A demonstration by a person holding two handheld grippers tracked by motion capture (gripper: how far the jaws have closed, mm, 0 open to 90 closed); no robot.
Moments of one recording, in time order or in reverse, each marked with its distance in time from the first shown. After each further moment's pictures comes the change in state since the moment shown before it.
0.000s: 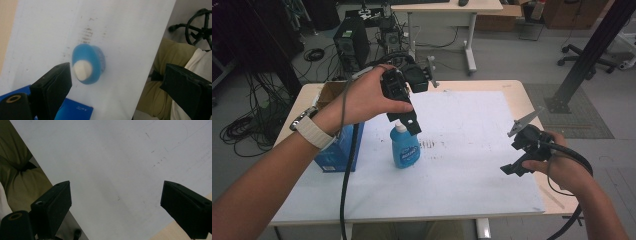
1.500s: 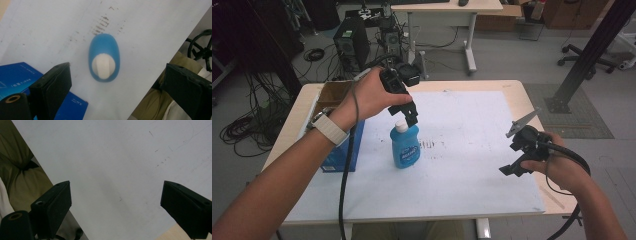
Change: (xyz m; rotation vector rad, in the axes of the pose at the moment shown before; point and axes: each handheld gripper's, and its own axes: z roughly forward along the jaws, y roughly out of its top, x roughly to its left) left arm 0.042 -0.006 0.031 0.051 -0.001 -0.237; right arm -0.002 0.000 0.007 0.006 0.020 -0.005
